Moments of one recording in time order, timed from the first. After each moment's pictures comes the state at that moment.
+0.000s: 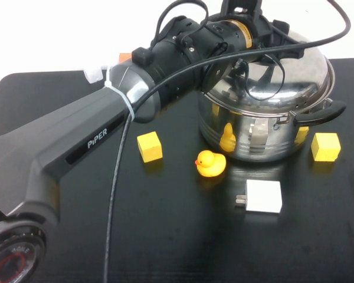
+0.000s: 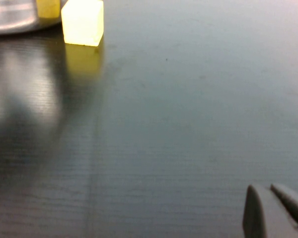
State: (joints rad) right arm -0.03 -0.01 0.02 -0.06 0.42 -0.04; left arm -0.70 2.05 -1.95 0.23 0.27 -0.37
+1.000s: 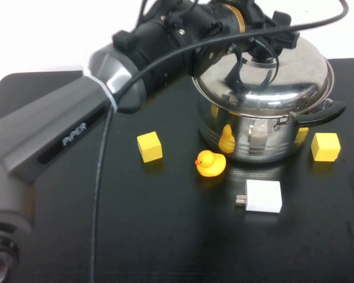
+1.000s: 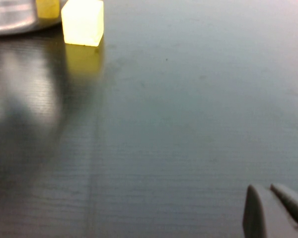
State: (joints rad) right arm -0.03 -0.01 0.02 -0.06 0.42 -0.04; left arm -0.71 1.98 -1.96 0.29 0.40 -0.39
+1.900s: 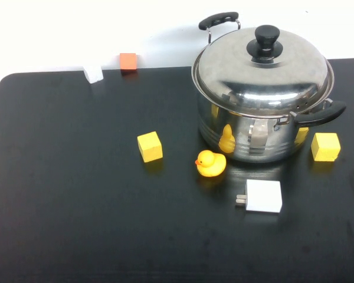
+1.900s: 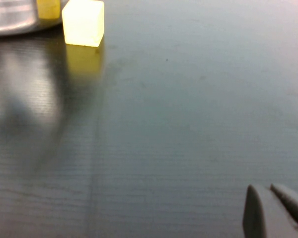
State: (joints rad) right arm -0.03 -0.01 0.02 -0.06 0.42 -0.04; left arm -0.71 1.54 -1.96 0.44 0.74 -0.38
